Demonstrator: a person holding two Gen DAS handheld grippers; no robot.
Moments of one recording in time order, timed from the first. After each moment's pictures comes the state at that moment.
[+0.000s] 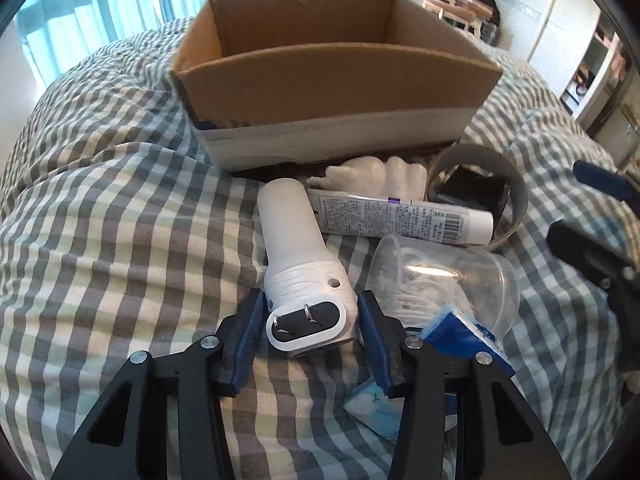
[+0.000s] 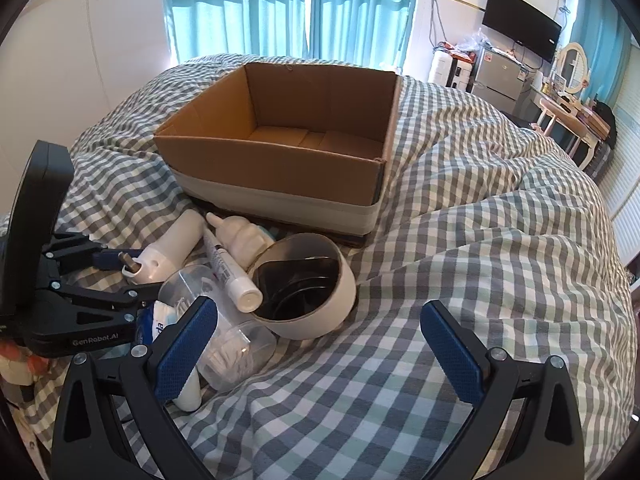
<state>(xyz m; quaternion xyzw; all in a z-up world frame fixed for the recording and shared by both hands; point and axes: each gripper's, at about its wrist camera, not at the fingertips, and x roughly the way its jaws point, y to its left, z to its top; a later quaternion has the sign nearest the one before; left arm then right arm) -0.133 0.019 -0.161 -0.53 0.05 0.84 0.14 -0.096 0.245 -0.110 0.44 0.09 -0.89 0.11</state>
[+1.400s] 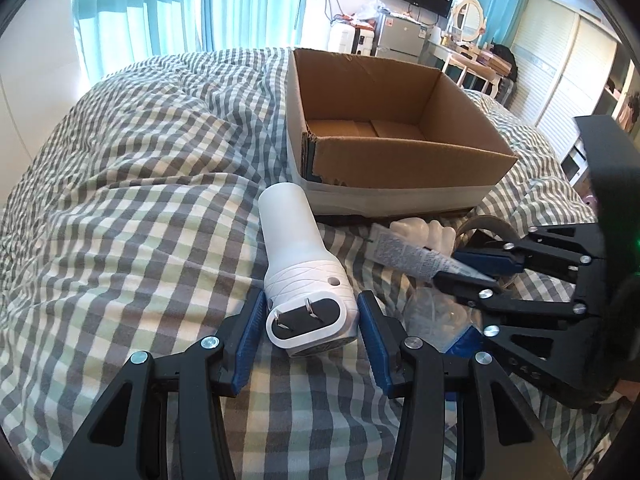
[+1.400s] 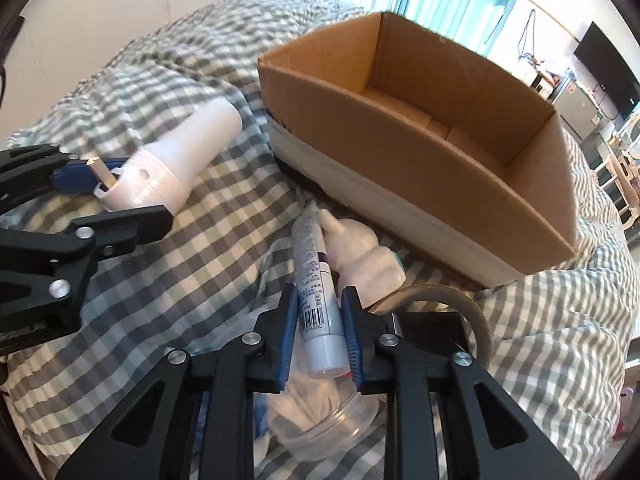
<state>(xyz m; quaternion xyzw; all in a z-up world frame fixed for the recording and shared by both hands) -0.126 -0.041 -0.122 -0.47 0.00 0.88 0.10 -0.121 0.156 -0.132 0.49 0.20 -0.83 0.20</state>
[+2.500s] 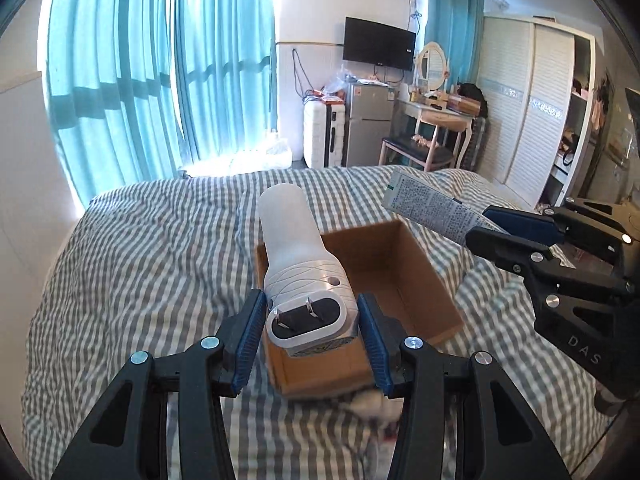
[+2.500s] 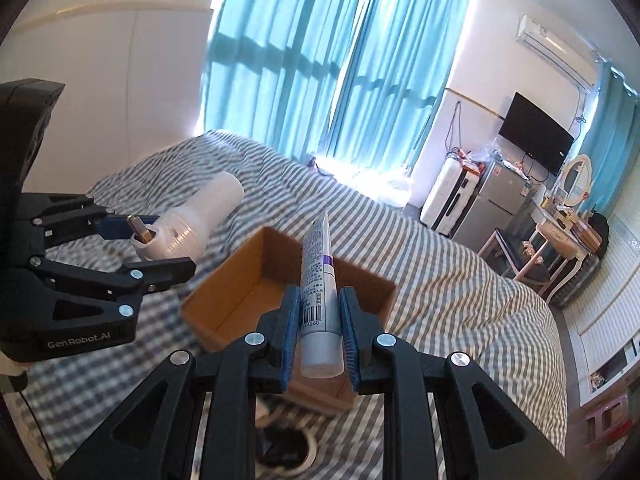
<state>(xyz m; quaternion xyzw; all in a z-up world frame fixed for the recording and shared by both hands) -0.205 0.007 0.017 -0.34 0.04 0.93 0.14 -0.167 0.188 0.042 0.29 0.17 -0.93 0.14</state>
